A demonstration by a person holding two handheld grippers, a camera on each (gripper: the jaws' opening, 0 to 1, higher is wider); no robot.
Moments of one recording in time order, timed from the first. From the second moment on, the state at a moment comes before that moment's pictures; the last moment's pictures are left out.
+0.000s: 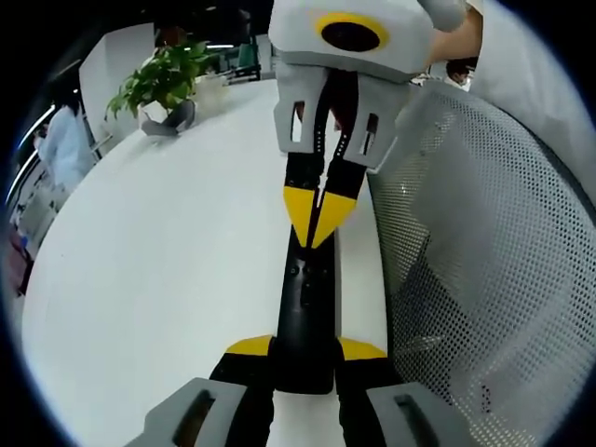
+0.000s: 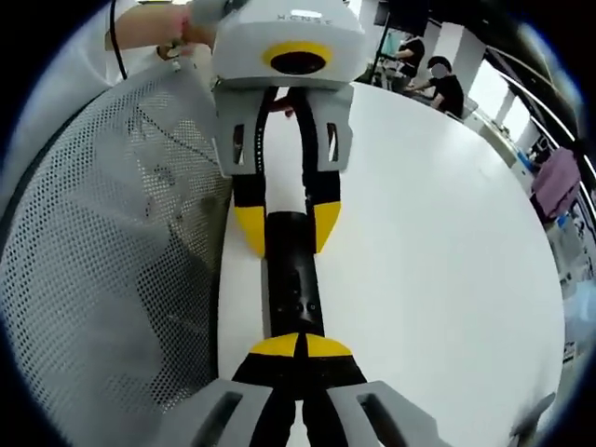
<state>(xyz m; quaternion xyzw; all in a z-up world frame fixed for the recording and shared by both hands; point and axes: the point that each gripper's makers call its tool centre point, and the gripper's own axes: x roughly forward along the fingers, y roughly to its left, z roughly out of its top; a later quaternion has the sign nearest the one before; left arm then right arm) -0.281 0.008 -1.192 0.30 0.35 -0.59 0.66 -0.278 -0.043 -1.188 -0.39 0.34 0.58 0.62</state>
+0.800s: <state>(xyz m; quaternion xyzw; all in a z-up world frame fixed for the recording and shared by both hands) -0.282 0.008 -1.192 0.30 0.34 -0.59 0.67 -0.281 -0.034 -1.186 -0.39 0.33 0.58 0.63</state>
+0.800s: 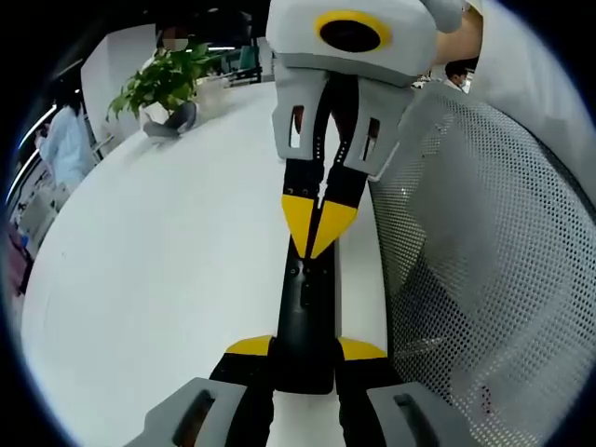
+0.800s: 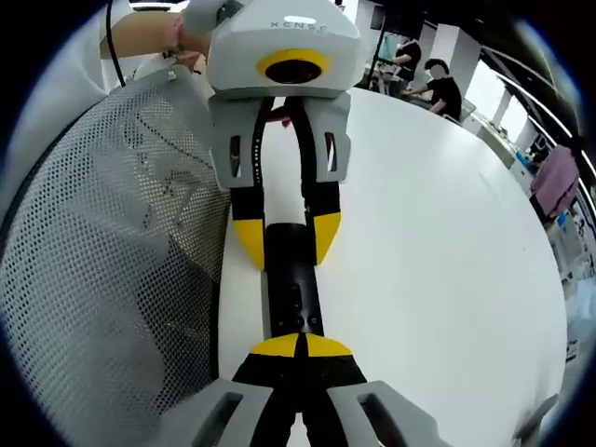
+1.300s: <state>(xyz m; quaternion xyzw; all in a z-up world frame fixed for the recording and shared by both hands) -0.282 0.008 -1.192 0.29 0.34 -0.59 0.67 -0.297 -0.026 -1.185 -0.36 0.33 0.59 0.64</state>
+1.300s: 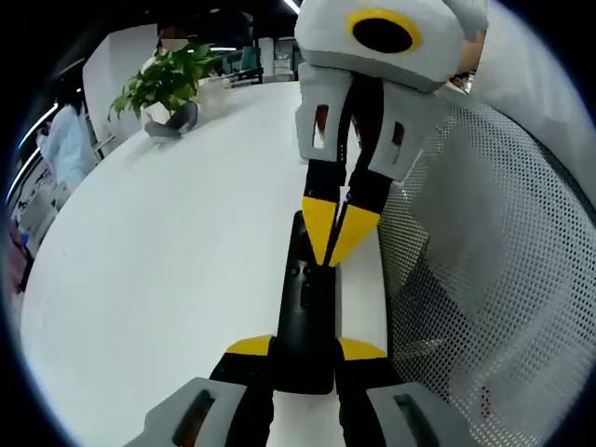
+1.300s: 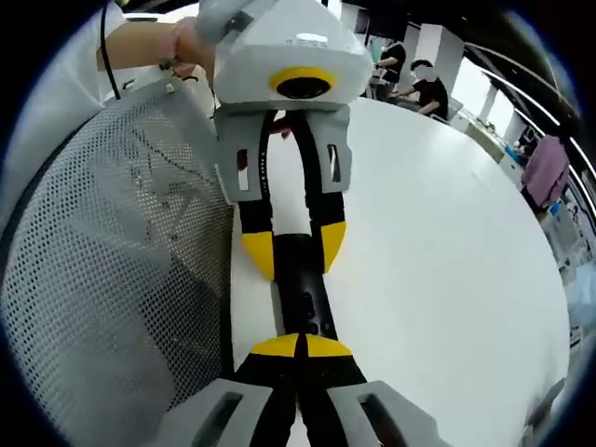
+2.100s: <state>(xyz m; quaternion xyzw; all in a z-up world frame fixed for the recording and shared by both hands) -0.285 0.007 -1.192 0.28 0.34 -0.59 0.67 -0.283 -0.030 -1.181 -0.32 0.35 0.56 0.67</state>
